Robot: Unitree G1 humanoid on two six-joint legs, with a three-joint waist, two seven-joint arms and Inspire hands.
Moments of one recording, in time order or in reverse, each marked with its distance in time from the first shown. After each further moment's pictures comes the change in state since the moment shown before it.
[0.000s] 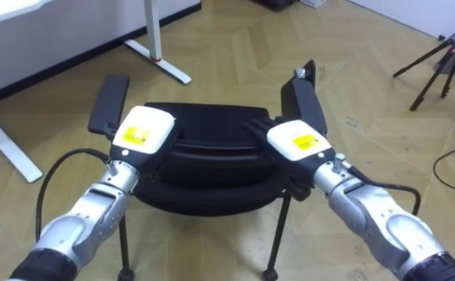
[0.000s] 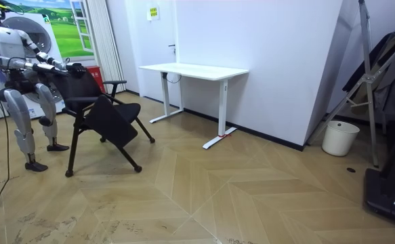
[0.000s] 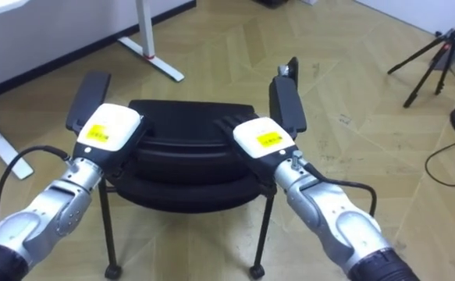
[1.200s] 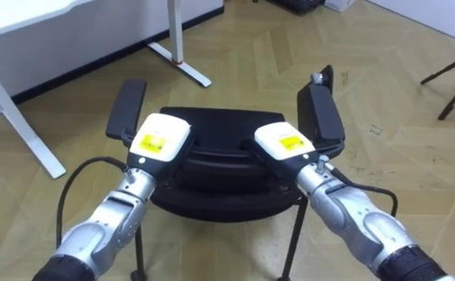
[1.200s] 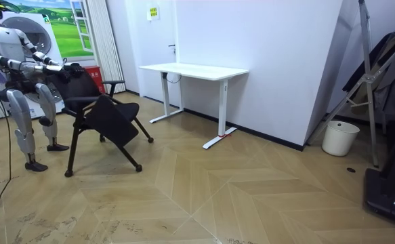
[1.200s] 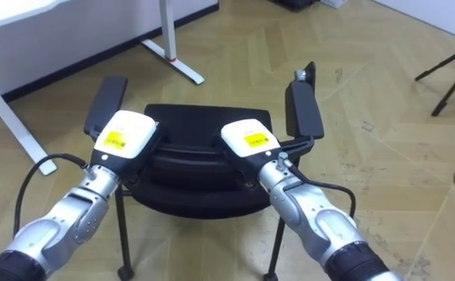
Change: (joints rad) left arm 0.030 -0.061 -0.049 -0.009 -0.001 0.037 0.028; right arm -0.059 0.112 0.005 0.194 0.013 -0.022 -0.101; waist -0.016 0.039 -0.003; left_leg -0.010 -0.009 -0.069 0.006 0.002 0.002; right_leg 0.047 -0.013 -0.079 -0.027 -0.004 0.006
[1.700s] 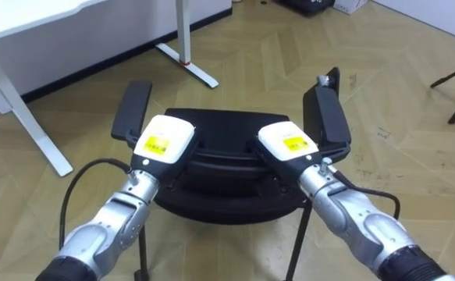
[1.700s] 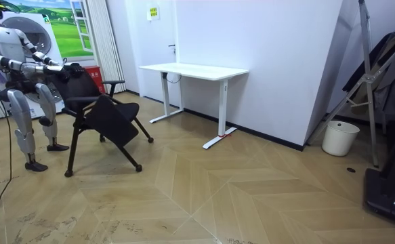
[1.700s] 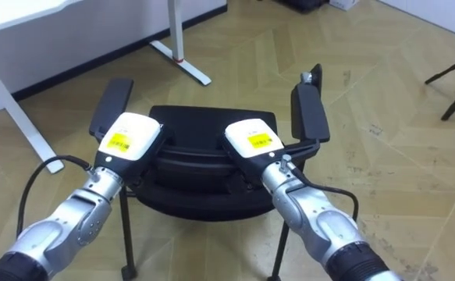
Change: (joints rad) left arm -0.005 -0.004 -0.007 0.007 0.000 -0.009 0.001; right arm 0.000 0.000 0.001 0.043 -0.017 -0.015 -0.065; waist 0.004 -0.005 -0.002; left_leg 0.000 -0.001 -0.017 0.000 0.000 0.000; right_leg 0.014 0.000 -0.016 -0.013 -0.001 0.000
